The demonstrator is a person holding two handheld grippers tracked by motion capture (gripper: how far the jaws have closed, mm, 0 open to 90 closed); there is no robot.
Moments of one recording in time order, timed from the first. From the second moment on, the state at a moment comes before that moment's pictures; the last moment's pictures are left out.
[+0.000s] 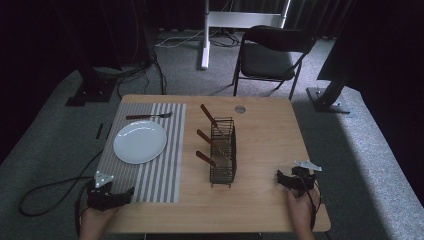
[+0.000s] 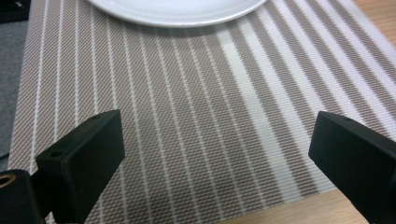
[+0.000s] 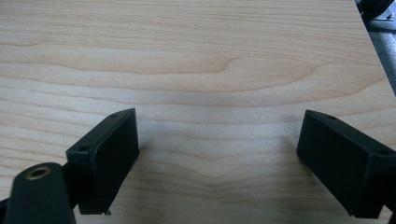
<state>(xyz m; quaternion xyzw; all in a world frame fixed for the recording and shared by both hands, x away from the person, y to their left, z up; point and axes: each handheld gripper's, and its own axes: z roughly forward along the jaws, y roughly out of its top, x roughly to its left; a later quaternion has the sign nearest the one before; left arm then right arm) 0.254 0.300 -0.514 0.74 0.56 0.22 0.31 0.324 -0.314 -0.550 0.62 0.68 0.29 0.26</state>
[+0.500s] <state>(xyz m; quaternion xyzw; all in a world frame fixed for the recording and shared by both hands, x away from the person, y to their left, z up) 0.268 0.266 -0.477 0.76 0.51 0.21 0.36 0.324 -0.314 -0.550 0.62 0.68 0.29 0.26</state>
